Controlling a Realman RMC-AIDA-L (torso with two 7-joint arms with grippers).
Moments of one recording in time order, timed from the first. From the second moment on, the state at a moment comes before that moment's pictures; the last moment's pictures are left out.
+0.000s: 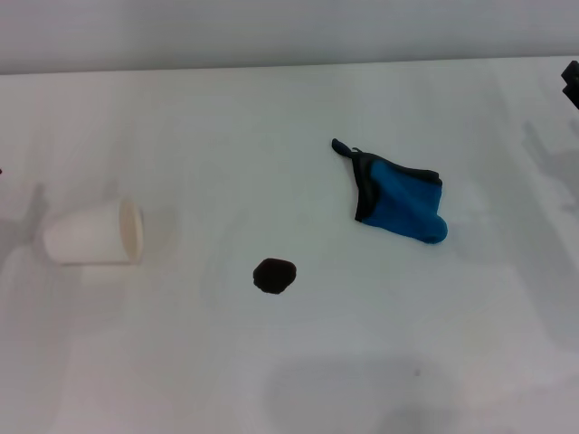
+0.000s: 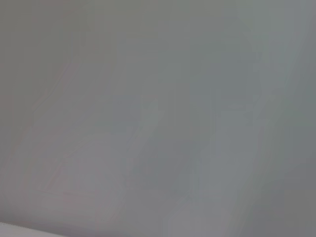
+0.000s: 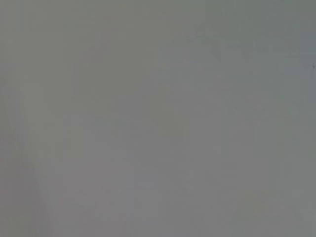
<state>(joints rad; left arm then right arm) -0.38 -2.08 1.09 0.11 -2.63 -1.14 2.53 0.38 2.02 -0.64 -0.11 2.27 1.16 -2.44</state>
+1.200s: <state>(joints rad) -0.43 -1.95 1.12 0.42 -2.09 -1.15 2.00 0.40 2.01 -0.61 -0.12 2.27 1.14 -2.44</state>
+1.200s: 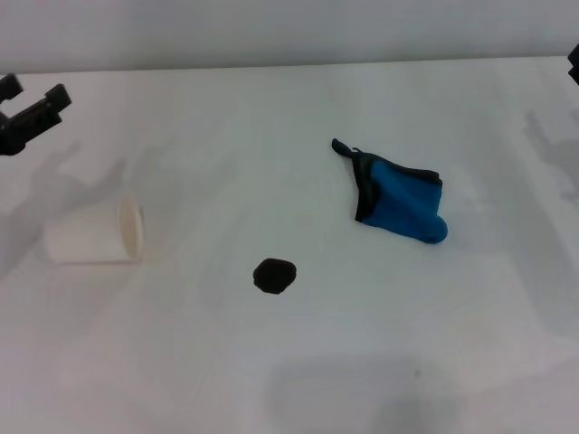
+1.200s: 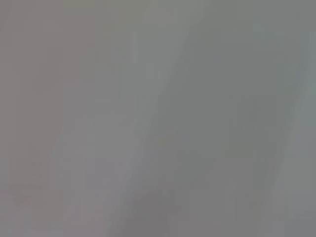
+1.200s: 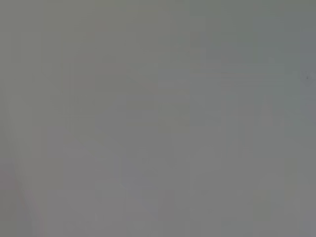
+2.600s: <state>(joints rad) -0.73 -1.94 0.95 0.98 -0.56 -1.51 1.51 0.42 2.02 -0.61 -0.03 2.27 1.15 -2.43</state>
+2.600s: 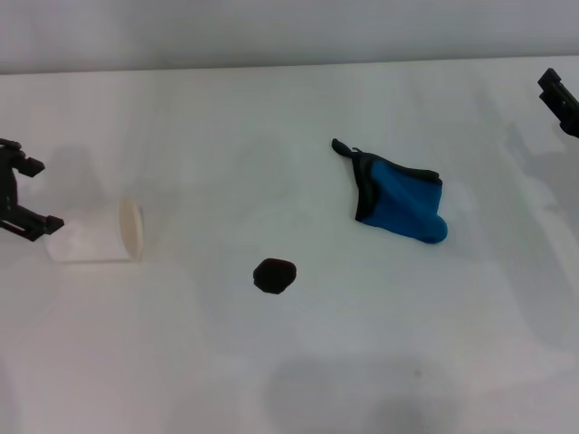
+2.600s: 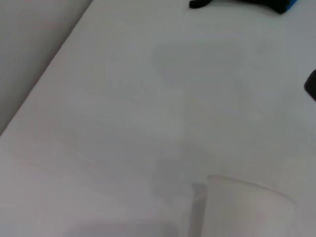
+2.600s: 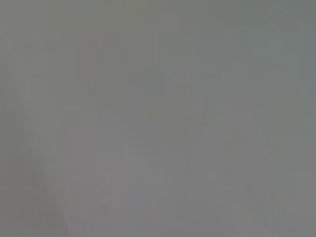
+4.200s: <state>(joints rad) -0.77 -2.03 1.07 0.75 -0.56 -1.25 1.62 0.43 2.02 -0.61 -0.04 2.27 1.16 -2.43</state>
